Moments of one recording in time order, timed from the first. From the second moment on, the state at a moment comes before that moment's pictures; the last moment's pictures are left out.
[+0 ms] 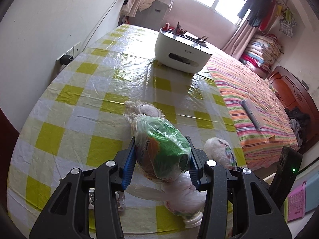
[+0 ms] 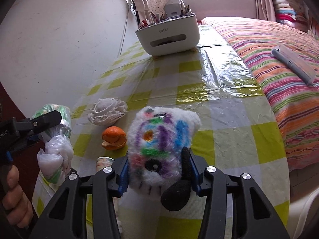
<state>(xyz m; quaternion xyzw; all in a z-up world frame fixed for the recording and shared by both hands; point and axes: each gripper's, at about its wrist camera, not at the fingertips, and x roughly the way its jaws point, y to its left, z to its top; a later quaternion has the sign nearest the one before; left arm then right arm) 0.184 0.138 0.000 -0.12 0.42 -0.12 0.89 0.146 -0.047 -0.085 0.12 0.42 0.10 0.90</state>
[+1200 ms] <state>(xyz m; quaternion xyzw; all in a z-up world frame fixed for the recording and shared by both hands) 0.165 0.117 -0.002 -0.10 0.40 -0.13 0.90 0.100 -0.089 -0.074 0.12 0.40 0.07 0.91</state>
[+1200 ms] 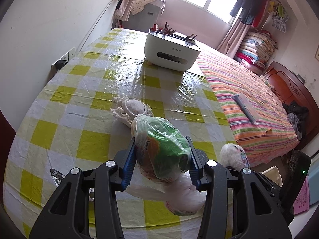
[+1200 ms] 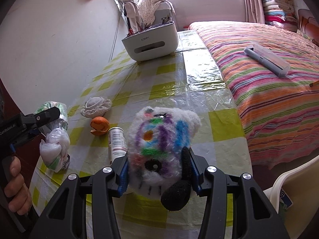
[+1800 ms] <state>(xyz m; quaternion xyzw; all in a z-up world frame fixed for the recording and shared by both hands) 0.154 0.110 0.000 -0.10 0.39 -0.14 0.90 0.082 -0.086 -0.064 0.11 0.39 0.07 0.91</state>
